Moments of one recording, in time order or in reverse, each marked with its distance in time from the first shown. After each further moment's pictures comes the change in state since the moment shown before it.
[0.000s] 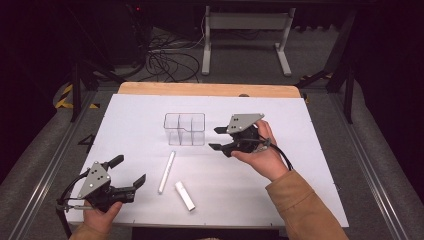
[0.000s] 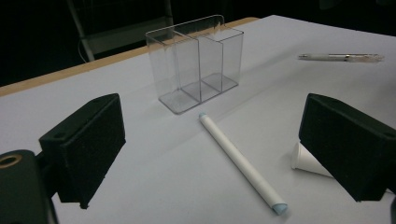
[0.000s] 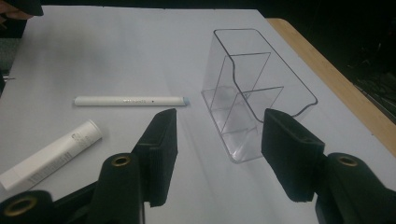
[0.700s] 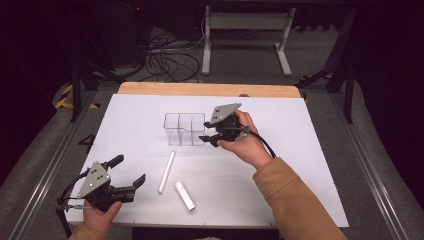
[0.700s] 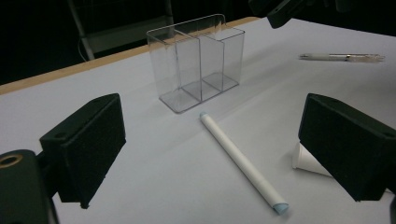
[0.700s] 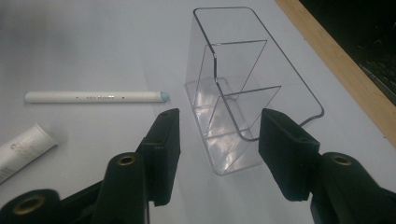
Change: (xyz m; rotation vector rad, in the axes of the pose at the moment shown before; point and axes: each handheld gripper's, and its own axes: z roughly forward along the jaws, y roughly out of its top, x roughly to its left) left arm 0.001 0.000 0.000 0.002 -0.001 -0.003; right arm -0.024 0.012 0.050 0.097 0.016 -0.006
